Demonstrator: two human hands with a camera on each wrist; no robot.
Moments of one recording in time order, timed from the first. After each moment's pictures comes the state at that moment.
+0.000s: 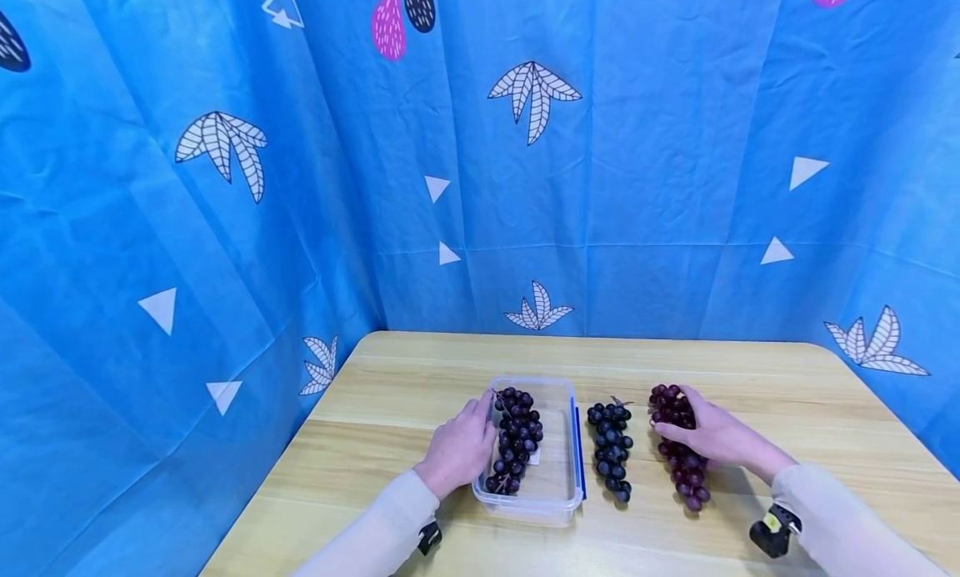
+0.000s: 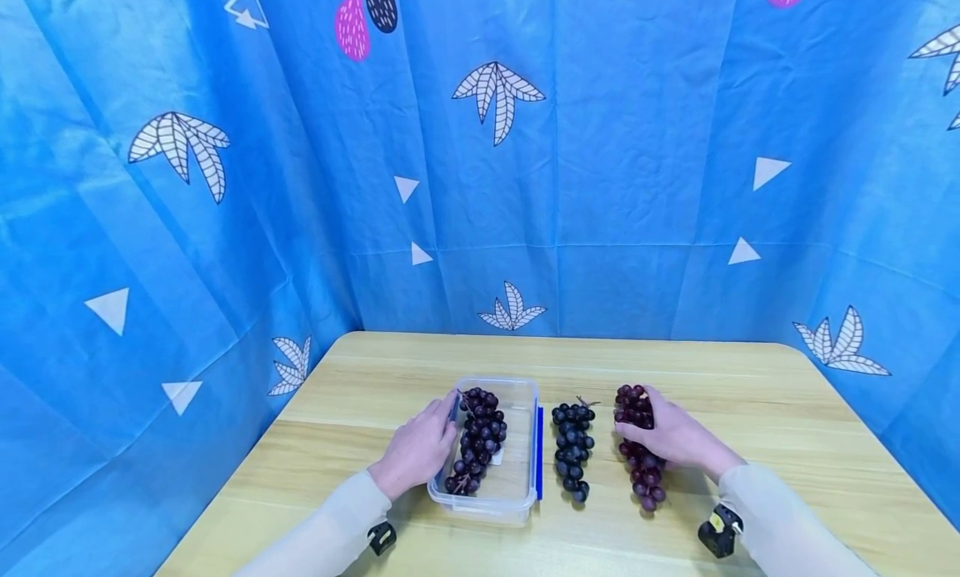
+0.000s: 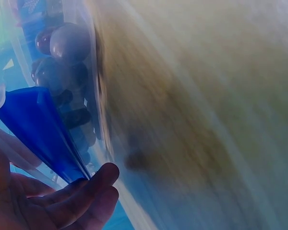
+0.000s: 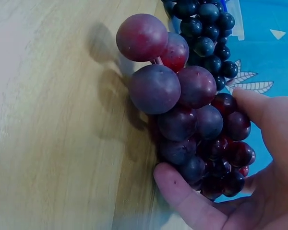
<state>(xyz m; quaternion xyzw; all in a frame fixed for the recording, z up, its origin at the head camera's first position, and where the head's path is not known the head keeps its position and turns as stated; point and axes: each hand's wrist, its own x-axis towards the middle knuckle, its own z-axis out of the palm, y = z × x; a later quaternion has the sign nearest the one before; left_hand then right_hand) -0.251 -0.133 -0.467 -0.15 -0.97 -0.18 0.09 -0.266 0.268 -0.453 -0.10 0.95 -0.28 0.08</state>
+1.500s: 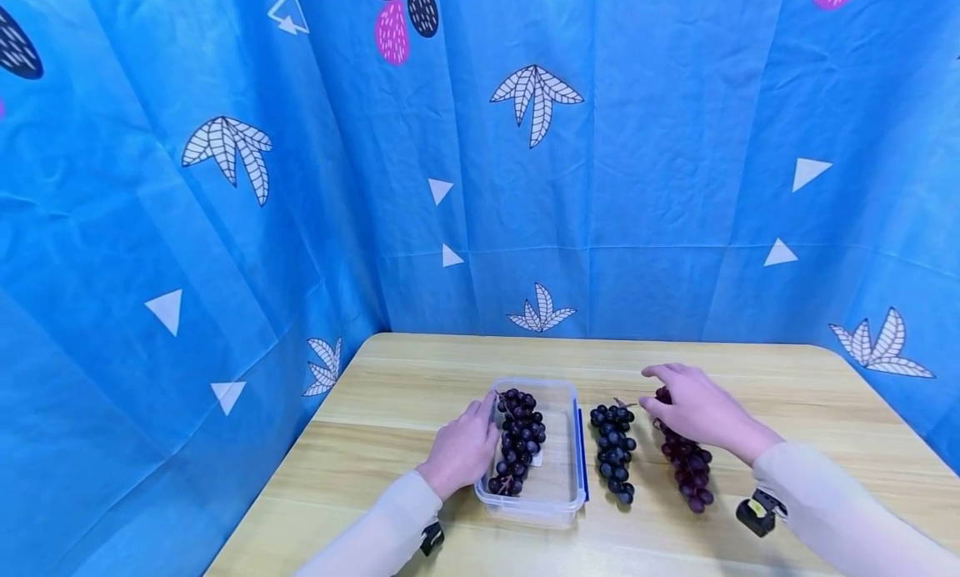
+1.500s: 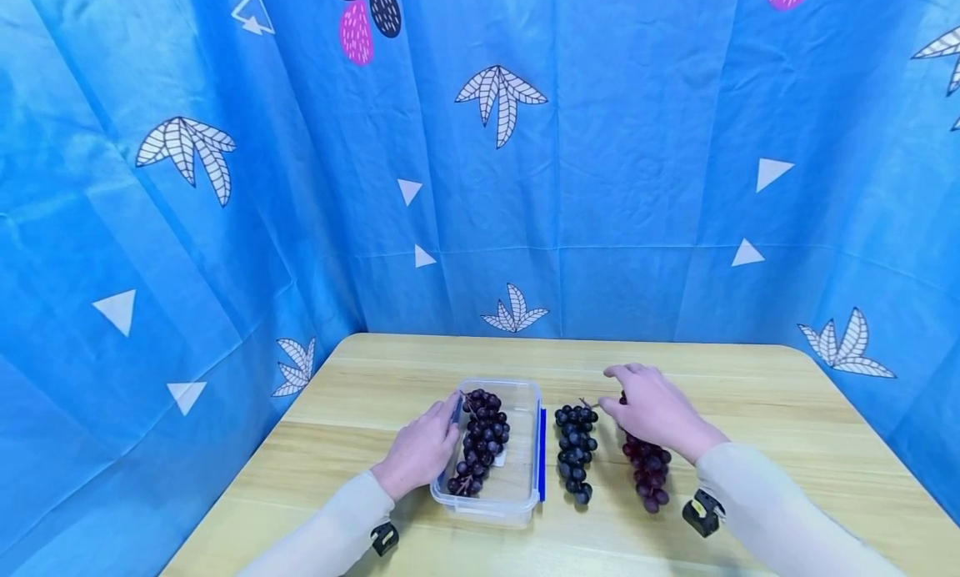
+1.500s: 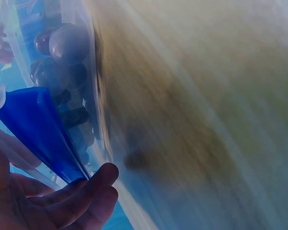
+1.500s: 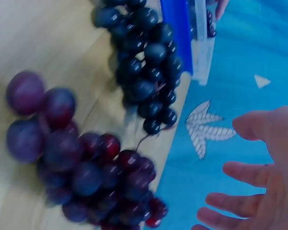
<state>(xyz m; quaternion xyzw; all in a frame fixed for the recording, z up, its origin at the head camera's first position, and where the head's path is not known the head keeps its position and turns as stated) -0.252 -0.133 -0.467 -0.15 -0.97 -0.18 0.07 -0.264 0.223 -0.399 -0.18 0.96 -0.18 -0.08</state>
